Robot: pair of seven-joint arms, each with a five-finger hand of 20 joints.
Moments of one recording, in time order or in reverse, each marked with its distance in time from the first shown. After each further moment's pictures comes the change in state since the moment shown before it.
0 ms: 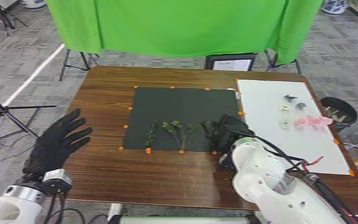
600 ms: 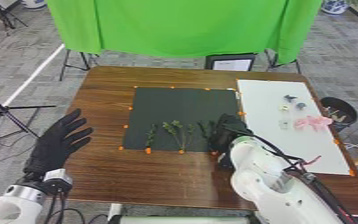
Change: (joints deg) left arm -0.2 0.0 0.2 0.2 0.0 0.0 -0.1; right arm 0.2 -1.4 0.8 0.4 -0.3 -1.6 0.5
